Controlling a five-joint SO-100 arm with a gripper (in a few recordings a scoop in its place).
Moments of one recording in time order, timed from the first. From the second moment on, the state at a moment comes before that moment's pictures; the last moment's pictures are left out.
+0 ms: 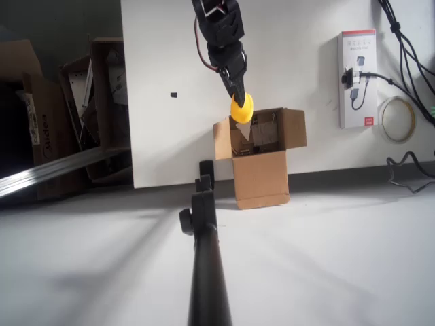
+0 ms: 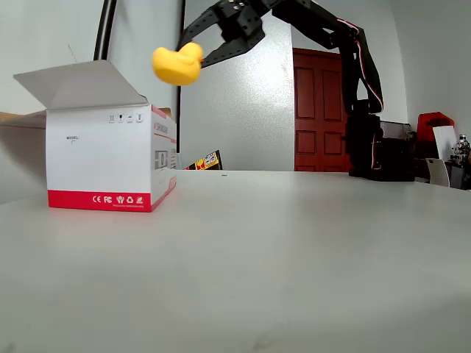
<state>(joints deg) -25.0 77.1 63.2 61.2 -13.0</state>
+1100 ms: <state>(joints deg) -24.6 74.1 62.8 58.3 -10.1</state>
